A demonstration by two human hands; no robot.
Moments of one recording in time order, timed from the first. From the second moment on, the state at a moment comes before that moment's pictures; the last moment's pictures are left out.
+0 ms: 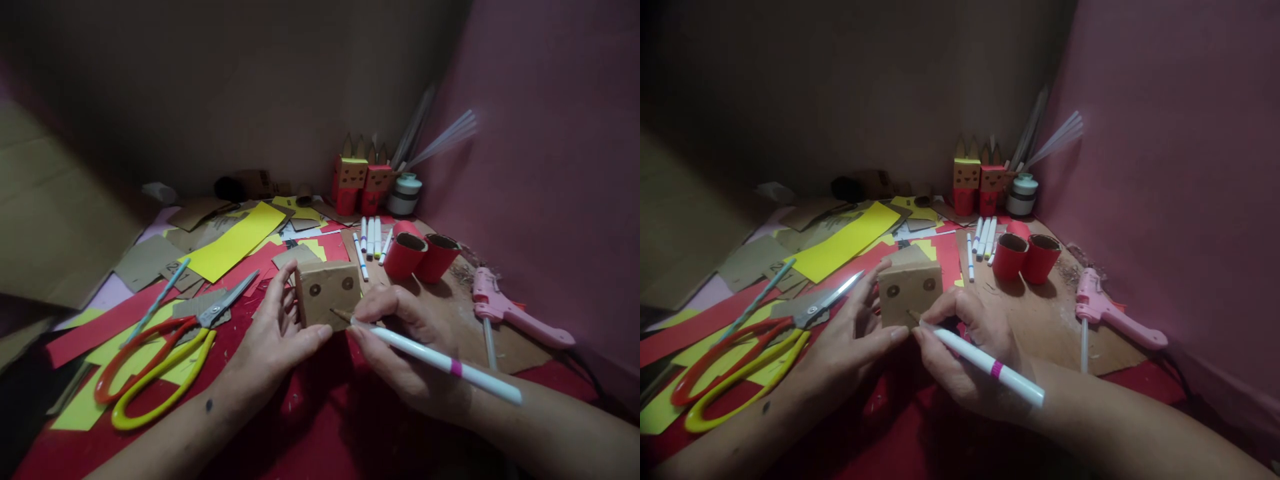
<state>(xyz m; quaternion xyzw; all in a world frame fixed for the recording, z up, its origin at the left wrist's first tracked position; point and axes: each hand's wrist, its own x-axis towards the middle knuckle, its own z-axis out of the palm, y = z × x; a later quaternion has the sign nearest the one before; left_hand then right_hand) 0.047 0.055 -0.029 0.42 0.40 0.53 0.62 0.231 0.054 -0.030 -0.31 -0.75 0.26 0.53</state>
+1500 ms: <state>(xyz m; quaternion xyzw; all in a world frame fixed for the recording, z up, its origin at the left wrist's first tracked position) 0.043 0.056 -0.029 0.42 0.39 0.49 0.66 0.231 0.057 -0.025 -0.26 -0.77 0.22 0.53</state>
